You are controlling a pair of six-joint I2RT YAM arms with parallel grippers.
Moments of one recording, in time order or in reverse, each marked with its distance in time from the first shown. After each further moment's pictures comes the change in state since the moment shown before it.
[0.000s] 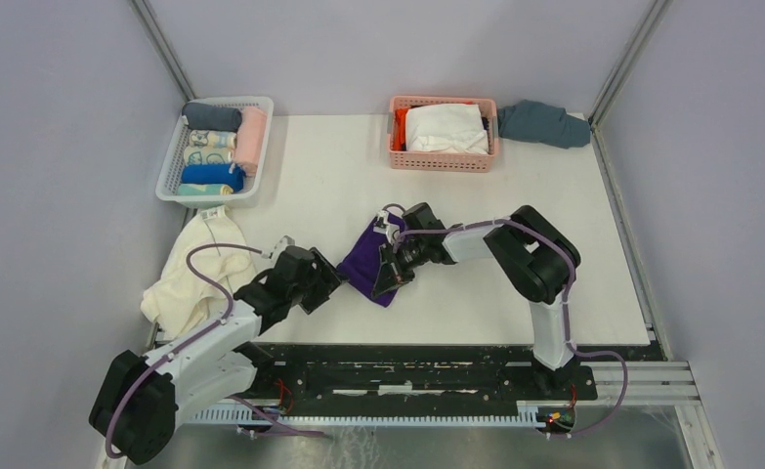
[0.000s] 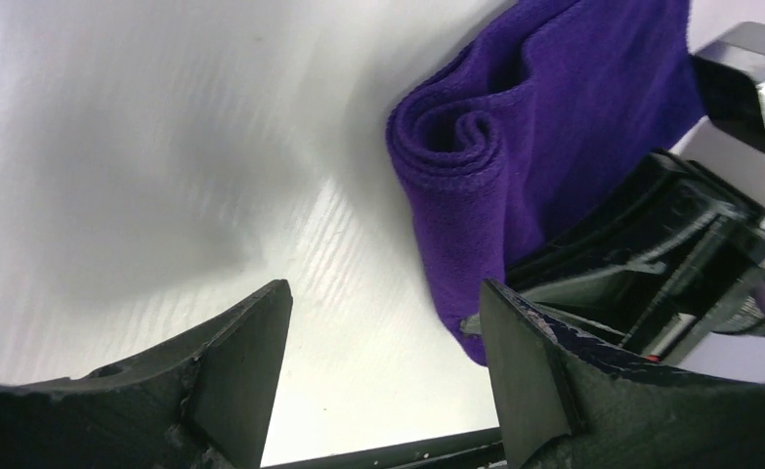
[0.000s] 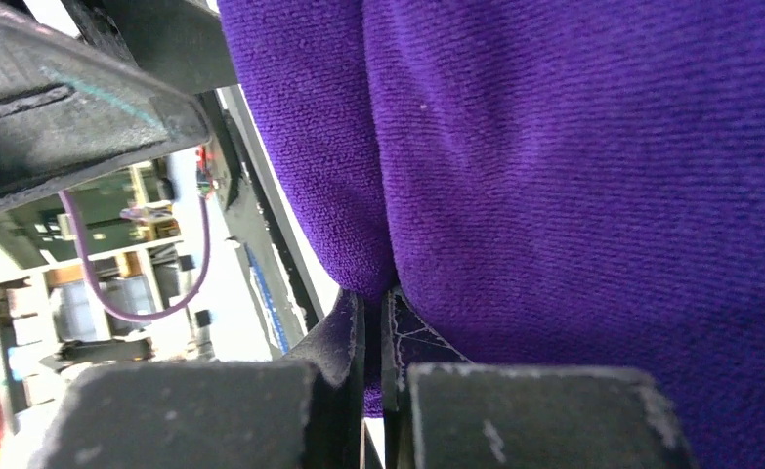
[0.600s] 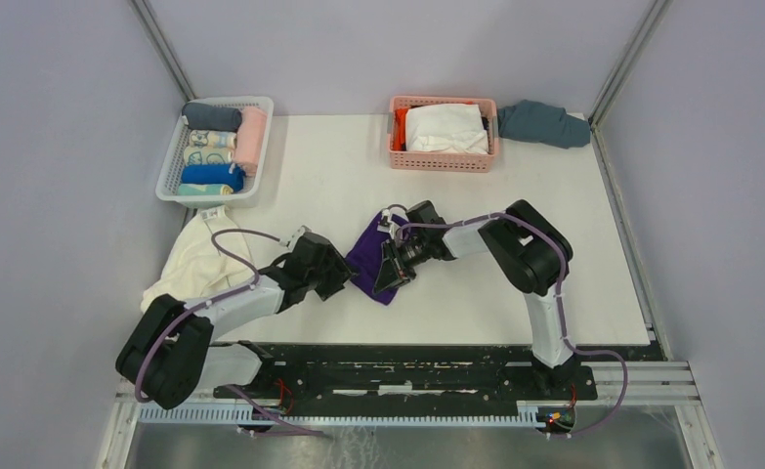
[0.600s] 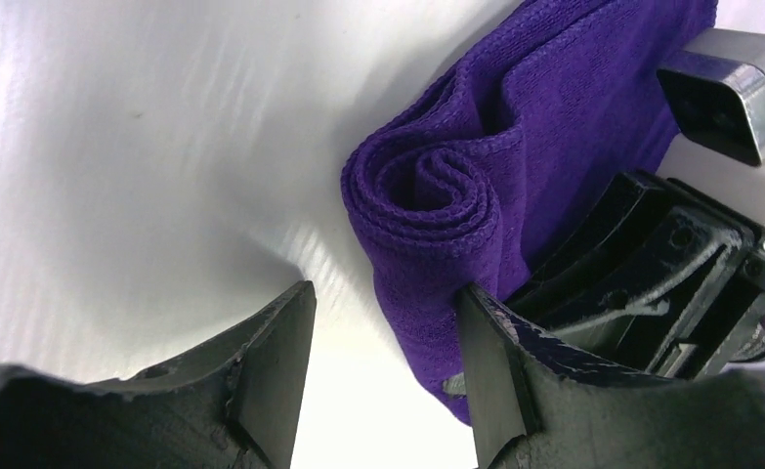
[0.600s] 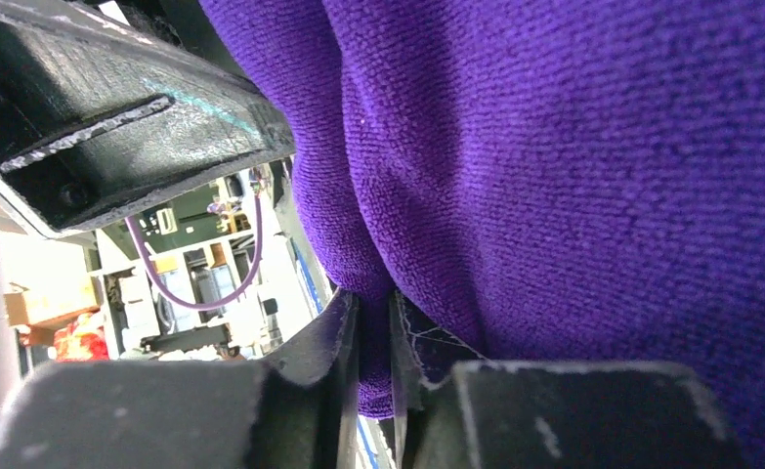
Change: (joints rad) left arm 0.000 0.302 0.068 0.214 0.044 0.021; right arm -0.057 0.102 0.033 0.045 -0.151 0.137
